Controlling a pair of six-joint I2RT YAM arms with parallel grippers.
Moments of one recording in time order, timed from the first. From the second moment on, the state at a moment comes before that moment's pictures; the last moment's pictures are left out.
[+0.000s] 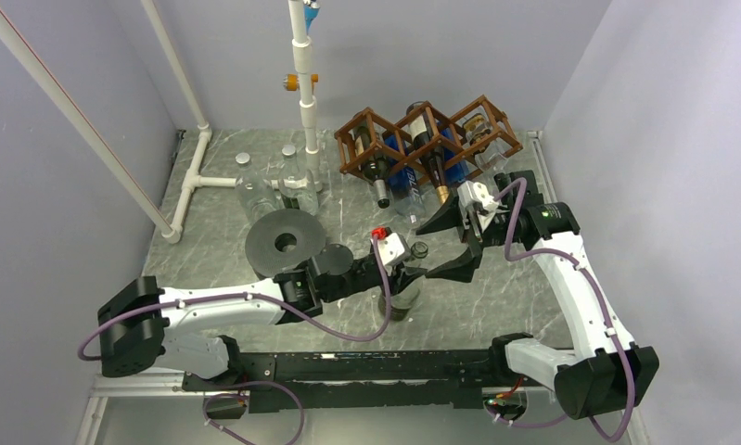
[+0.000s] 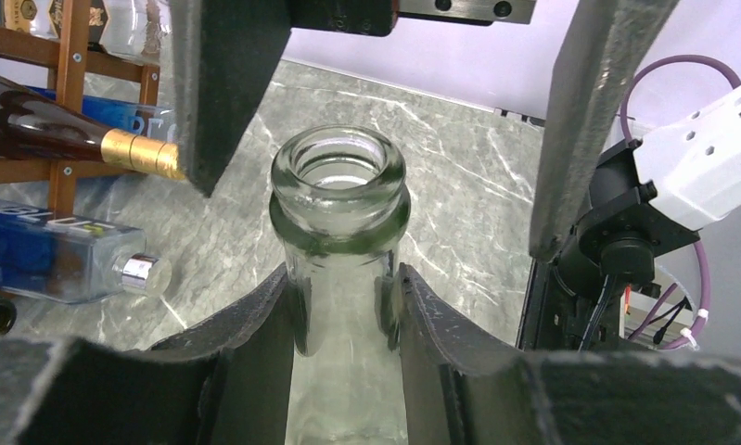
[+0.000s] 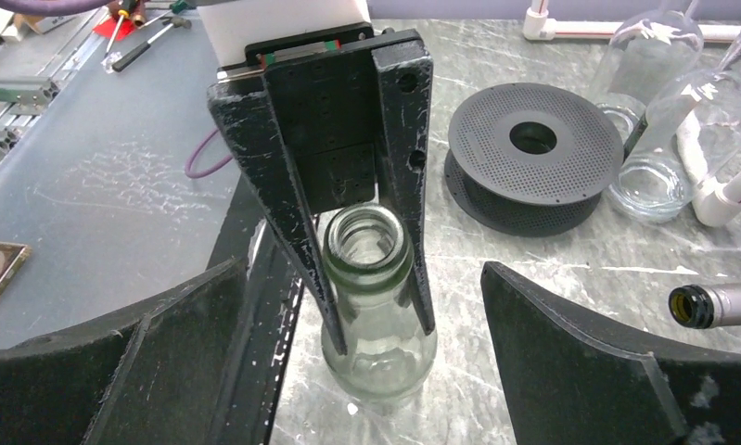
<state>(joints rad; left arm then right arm) -1.19 1.31 0.79 0.50 0.00 -0.02 0.17 1.11 1.12 -1.07 -1.46 -1.01</state>
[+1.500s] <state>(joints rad) -0.85 0.91 0.75 0.05 -0.07 -0.01 0.16 1.13 1.08 -0.93 -1.42 -0.89</state>
